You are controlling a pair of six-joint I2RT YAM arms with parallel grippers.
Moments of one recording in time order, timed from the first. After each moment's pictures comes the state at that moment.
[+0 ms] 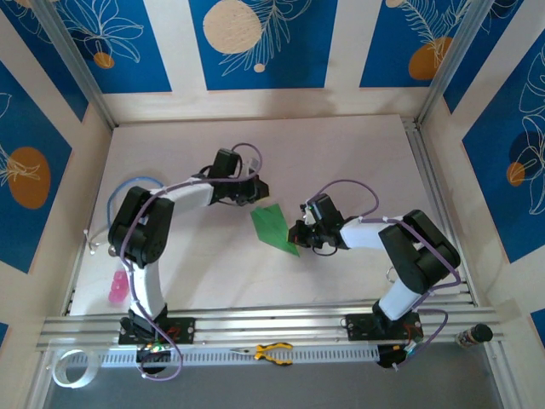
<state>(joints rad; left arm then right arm) -0.46 1.93 1.19 -0.09 0.66 -0.68 0.55 1.63 0.64 0.03 -0.40 0.73</state>
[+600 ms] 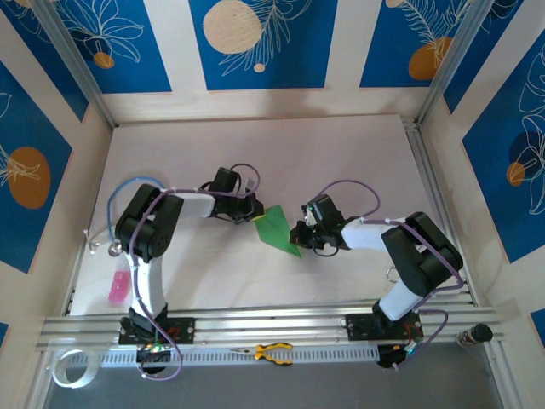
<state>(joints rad) -0.44 1.99 1.08 -0.04 0.61 -0.71 0.55 1.61 0.63 0.00 -0.38 0.73</state>
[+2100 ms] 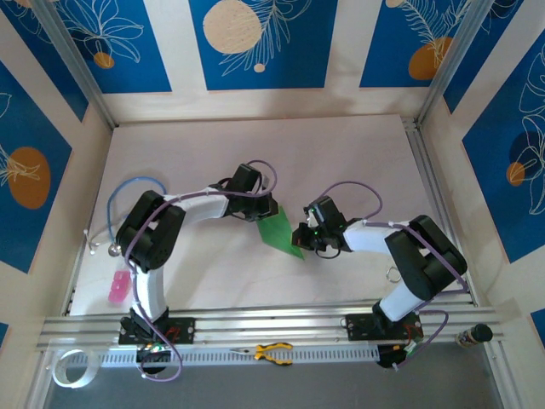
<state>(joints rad) -0.62 1.92 1.18 -0.17 0.43 -0.75 0.56 1.57 0.61 -0.02 -0.36 0.73</state>
